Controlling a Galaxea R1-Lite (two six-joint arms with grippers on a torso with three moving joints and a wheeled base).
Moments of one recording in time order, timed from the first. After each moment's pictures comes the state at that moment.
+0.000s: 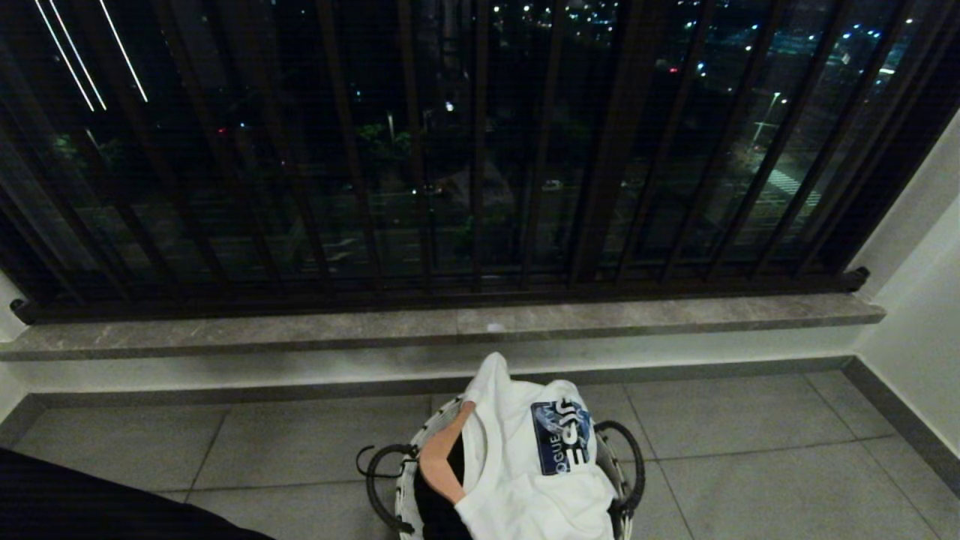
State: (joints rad) left arm -0.25 0.68 -1.40 0.64 -0.06 -0.21; right arm -0.01 0.00 0.00 0.00 -0.02 0.04
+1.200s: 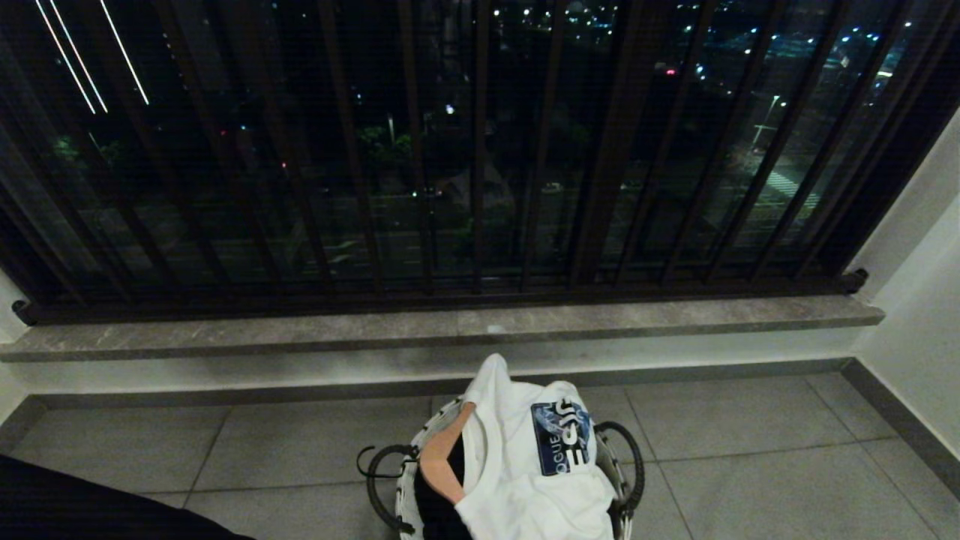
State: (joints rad) left arm -0.25 0.68 -1.38 0.63 -0.06 -0.19; right arm -0.01 0.00 0.00 0.00 -0.02 0.04
